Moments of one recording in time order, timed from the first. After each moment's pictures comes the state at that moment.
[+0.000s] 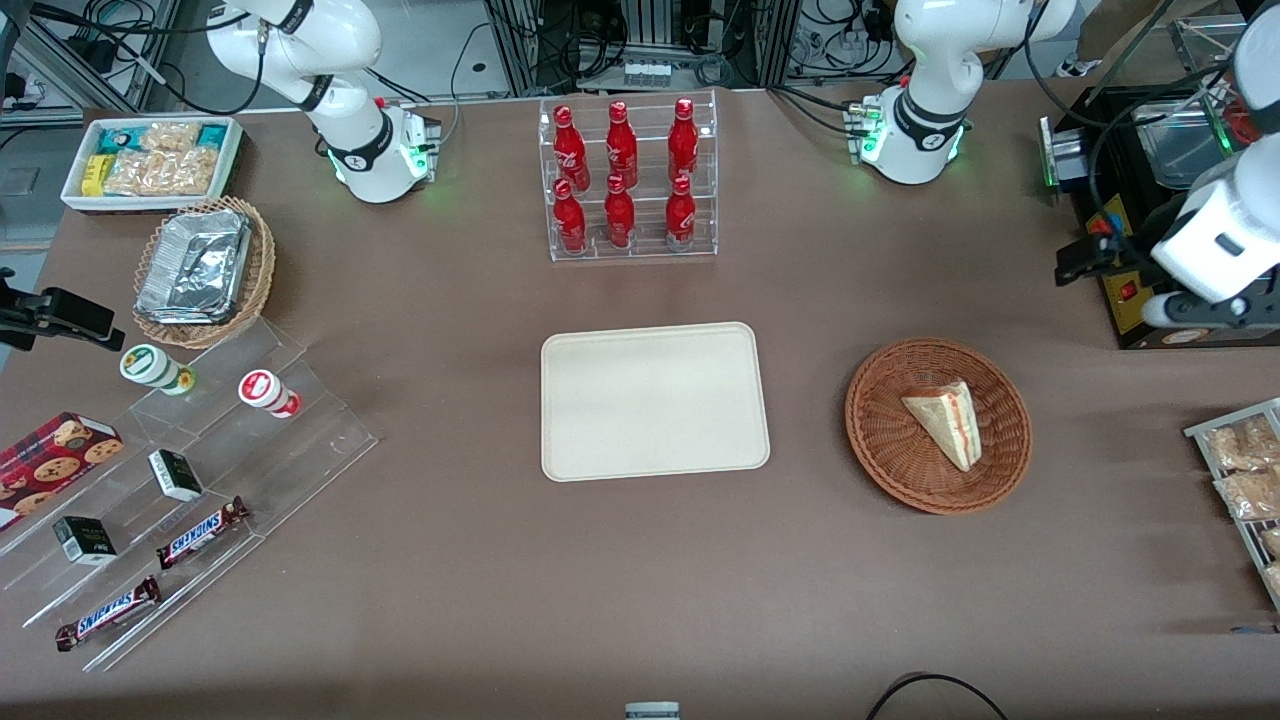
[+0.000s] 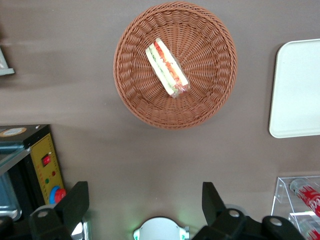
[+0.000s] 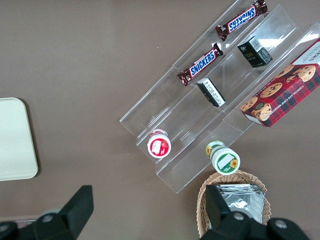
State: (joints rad) arm 0.03 -0.01 -0.04 -1.73 0.00 1.53 0.02
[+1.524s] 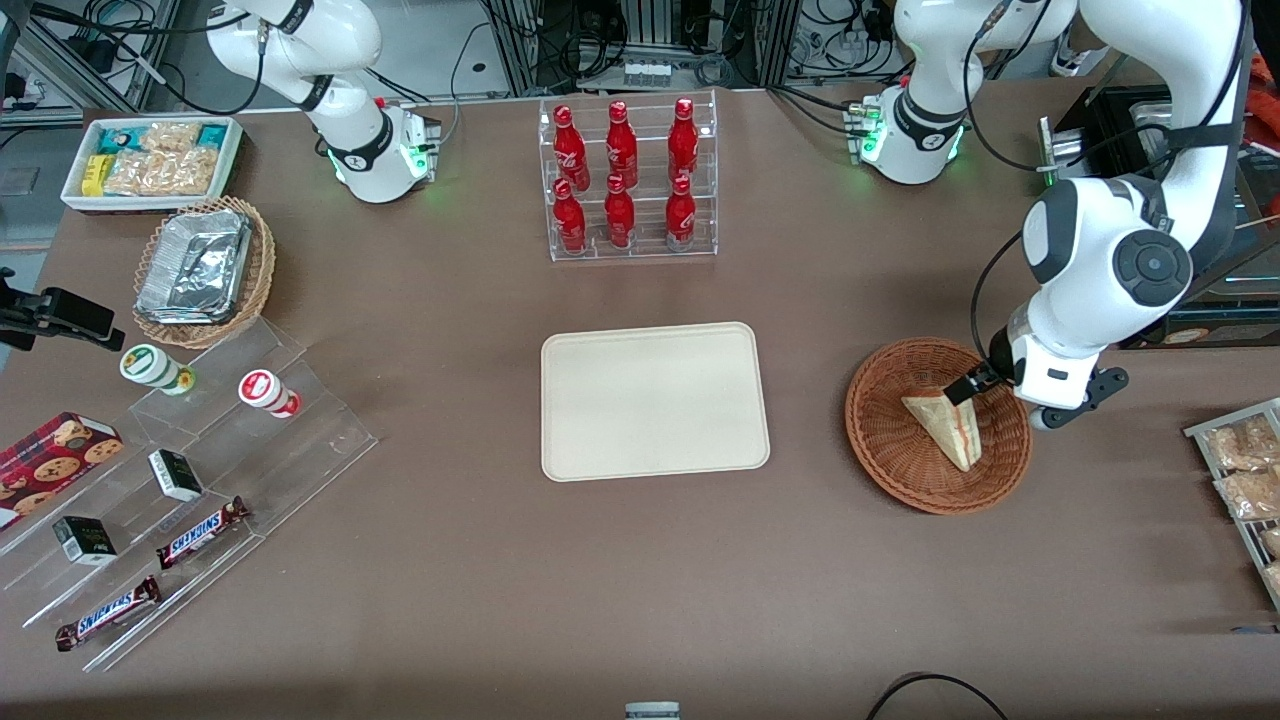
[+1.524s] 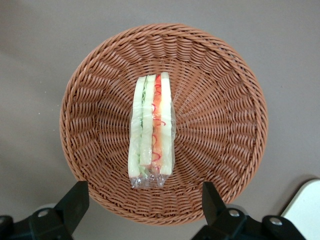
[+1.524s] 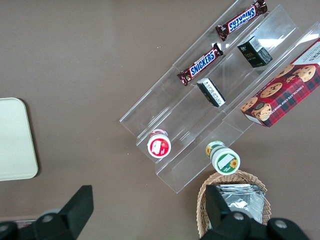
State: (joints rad) arm -0.02 0.13 -0.07 -2.13 0.00 2.23 -0.63
